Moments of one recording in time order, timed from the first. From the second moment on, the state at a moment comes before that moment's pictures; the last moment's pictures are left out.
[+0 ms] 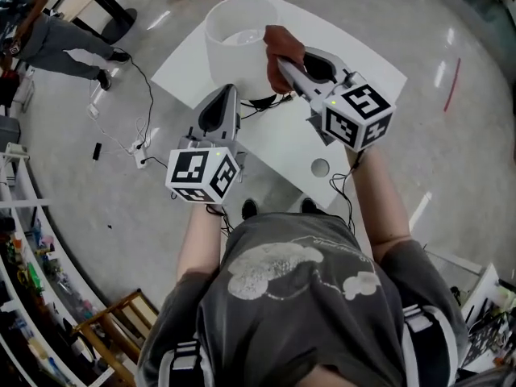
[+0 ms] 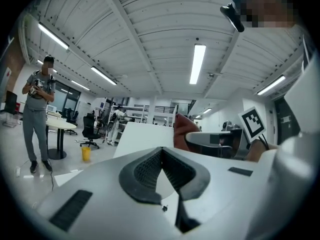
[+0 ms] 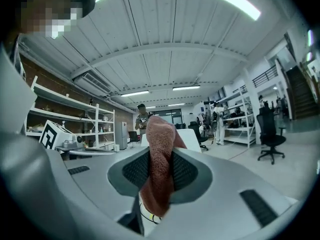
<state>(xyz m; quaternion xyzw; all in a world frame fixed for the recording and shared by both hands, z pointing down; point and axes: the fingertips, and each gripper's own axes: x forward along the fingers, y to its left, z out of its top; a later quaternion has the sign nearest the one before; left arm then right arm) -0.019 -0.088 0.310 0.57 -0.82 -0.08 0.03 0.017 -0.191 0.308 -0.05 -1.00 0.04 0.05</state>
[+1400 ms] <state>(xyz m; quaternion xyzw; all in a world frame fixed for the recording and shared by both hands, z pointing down) -0.036 -0.043 0.332 0.70 -0.71 -0.09 0.06 0.056 -0.129 0.339 0.15 -0.98 0.09 0.08</state>
